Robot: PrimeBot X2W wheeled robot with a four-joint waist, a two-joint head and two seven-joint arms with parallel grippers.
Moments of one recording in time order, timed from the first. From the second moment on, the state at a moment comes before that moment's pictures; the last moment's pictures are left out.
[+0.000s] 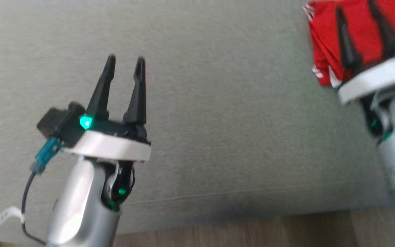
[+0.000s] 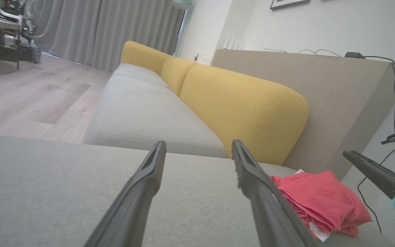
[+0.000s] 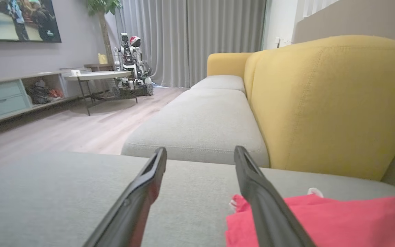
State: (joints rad) left arm -0.34 0.04 -0.29 0.07 -0.40 -0.02 -0.26; right arm -0.71 -0.35 0.25 0.48 0.43 0.13 -0.26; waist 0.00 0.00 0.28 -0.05
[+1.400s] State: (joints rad) left arm -0.08 0.04 -0.23 0.04 -0.32 0.05 -0.26; right arm -0.17 -0.07 0.04 0.17 0.21 0.13 -0.26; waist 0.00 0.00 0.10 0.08
